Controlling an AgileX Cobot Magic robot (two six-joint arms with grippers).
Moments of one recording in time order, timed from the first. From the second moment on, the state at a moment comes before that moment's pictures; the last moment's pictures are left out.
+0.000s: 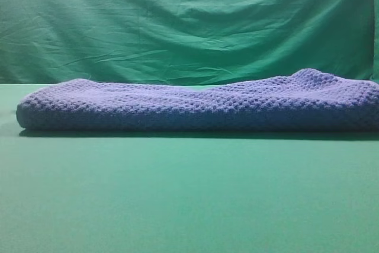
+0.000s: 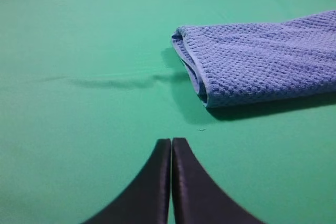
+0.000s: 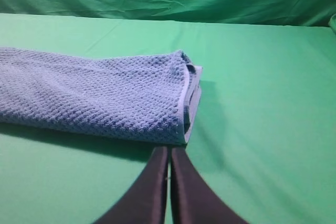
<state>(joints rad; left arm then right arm) -0.17 -0.01 0.01 -0.13 0.36 0.09 0.21 -0.01 0.03 0.30 0.33 -0.32</state>
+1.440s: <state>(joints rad) -0.08 -0.01 0.01 -0.12 0.34 0.09 0.13 -0.01 0.03 0.29 0.38 -0.32</state>
